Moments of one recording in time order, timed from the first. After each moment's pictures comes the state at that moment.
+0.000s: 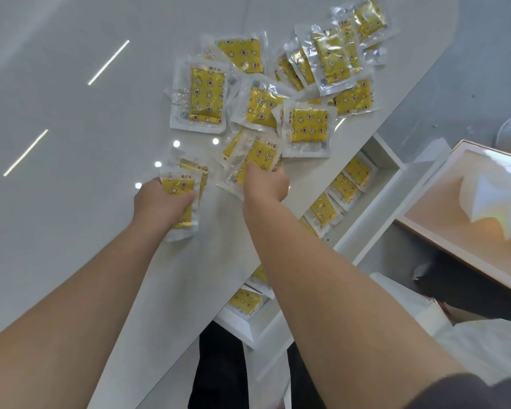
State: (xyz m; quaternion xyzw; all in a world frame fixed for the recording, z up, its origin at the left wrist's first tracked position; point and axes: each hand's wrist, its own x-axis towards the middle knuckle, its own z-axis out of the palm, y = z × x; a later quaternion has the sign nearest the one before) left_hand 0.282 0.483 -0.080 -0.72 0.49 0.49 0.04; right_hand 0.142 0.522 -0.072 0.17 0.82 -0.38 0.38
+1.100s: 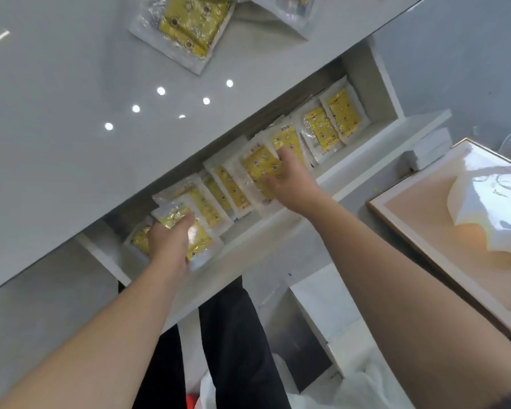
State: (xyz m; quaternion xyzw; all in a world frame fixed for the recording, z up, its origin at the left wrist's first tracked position) left_hand 0.208 0.774 -0.210 -0.80 0.06 0.58 -0.11; right_hand -0.003 0.730 -0.165 -0.41 0.77 -0.01 0.49
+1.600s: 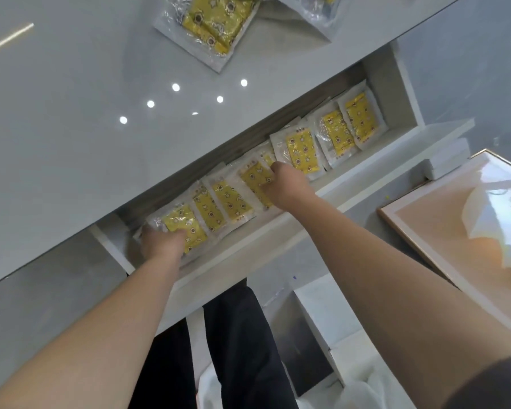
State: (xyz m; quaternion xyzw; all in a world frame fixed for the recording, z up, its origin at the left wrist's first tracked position) left_hand 0.236 0.781 -0.234 -0.86 0.12 0.49 0.03; right_hand 0.019 0.720 -0.198 -0.44 0.76 0.15 0.45
